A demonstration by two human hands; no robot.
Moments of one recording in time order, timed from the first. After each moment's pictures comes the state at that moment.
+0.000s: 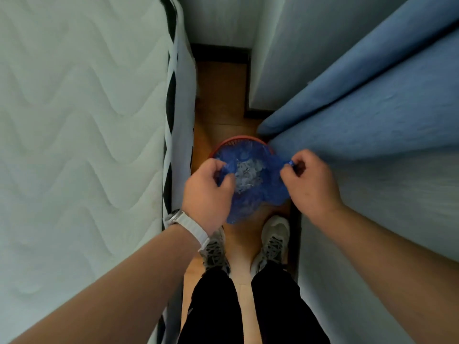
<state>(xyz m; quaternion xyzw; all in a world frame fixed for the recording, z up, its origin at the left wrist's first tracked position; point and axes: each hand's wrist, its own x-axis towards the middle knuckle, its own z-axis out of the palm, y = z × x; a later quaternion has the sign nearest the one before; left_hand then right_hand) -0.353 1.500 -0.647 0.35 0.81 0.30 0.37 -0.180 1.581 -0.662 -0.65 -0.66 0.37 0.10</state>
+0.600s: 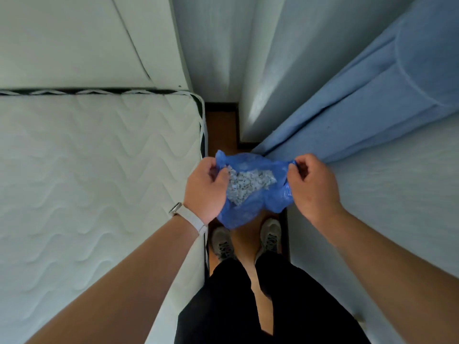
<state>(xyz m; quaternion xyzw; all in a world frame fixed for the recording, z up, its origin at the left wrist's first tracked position) -0.393 1.485 -0.419 0.37 0.76 0.35 0.40 -0.197 1.541 -0.407 -0.67 -0.65 0.31 0.19</state>
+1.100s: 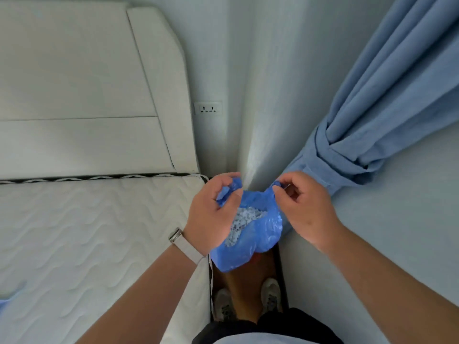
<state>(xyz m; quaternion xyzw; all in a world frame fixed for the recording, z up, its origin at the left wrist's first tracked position) -0.392 1.480 -0.185 0.50 0.62 0.50 0.33 -0.212 1.532 -0.172 -0.55 -0.72 0.29 0.30</state>
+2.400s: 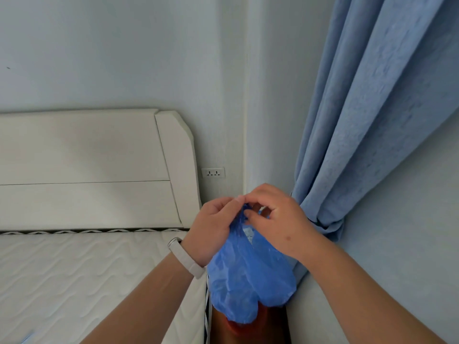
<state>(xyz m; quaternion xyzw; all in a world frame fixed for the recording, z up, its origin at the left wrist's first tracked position) -0.341 1.506 -0.052 0.48 0.56 0.52 0.43 -0.197 1.558 -0.052 -0.33 -0.81 0.33 0.34</state>
